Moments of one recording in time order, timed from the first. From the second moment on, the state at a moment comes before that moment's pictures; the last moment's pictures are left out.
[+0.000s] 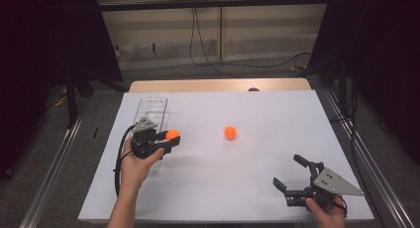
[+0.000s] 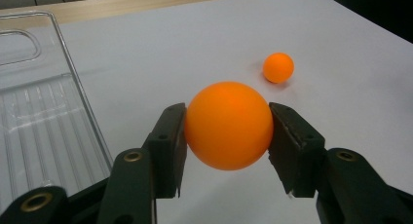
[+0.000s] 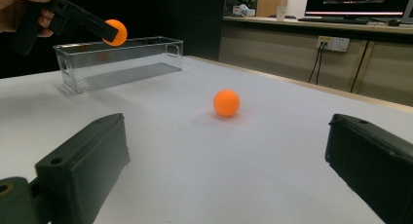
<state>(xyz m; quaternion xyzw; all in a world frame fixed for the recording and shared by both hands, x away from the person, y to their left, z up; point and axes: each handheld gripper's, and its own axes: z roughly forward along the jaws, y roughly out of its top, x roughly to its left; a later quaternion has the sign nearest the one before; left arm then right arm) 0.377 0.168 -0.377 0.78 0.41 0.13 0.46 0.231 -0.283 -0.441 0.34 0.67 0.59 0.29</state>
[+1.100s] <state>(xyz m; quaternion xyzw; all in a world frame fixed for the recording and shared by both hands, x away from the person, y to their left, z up) 0.379 0.182 -0.375 0.78 0.42 0.14 0.45 0.231 -0.283 -0.441 0.34 0.67 0.59 0.29</state>
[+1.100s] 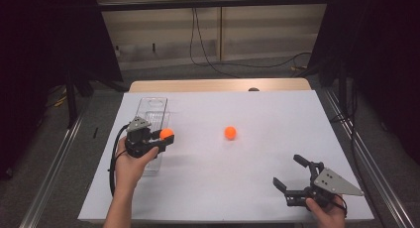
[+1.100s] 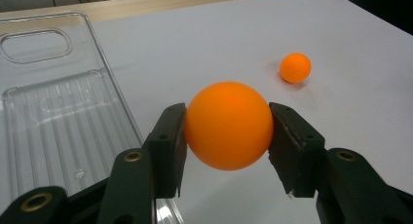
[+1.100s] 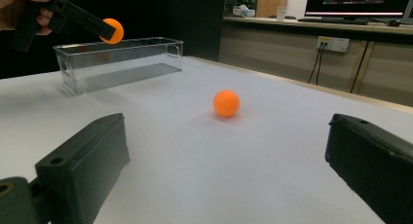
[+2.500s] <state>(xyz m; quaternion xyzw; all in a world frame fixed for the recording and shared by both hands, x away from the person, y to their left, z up) 0.380 0.194 -0.374 0.77 0.43 0.16 0.44 0.231 -0.283 -0.440 0.34 0.67 0.59 0.29</state>
